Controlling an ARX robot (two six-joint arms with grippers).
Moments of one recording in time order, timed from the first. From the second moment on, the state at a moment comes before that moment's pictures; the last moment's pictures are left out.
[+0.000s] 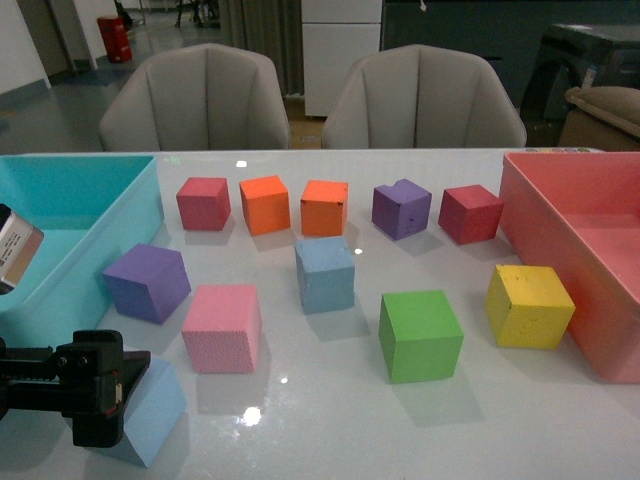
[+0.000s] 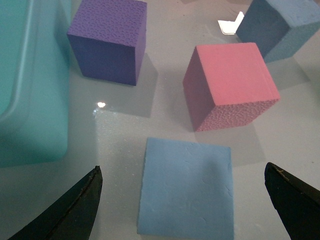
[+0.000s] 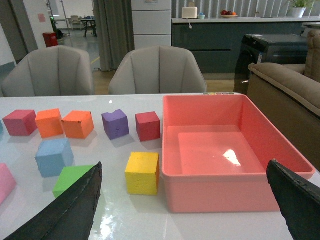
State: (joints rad) left arm -0.15 1.62 0.38 0.62 0.06 -0.10; right arm 0.00 0.00 0.01 0.00 0.00 0.01
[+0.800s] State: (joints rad) left arm -0.16 1.83 0.43 0.76 0.04 -0.07; right arm 0.00 0.00 0.01 0.00 0.00 0.01
